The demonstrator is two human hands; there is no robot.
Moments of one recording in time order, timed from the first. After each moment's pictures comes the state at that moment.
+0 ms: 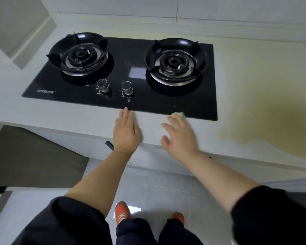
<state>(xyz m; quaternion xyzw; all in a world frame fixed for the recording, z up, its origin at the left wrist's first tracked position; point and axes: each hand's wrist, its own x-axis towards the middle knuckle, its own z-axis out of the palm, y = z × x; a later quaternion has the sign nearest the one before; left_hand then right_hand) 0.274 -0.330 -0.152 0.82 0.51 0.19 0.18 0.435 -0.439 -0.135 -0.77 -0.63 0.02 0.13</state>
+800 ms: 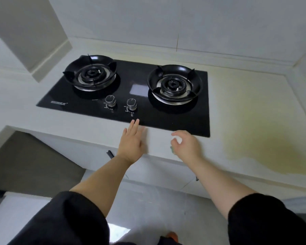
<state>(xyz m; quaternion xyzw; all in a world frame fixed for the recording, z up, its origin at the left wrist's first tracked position) 0.275 -0.339 -0.118 0.89 0.42 0.06 0.15 0.448 -0.445 -0.092 -0.81 -0.39 0.28 0.34</state>
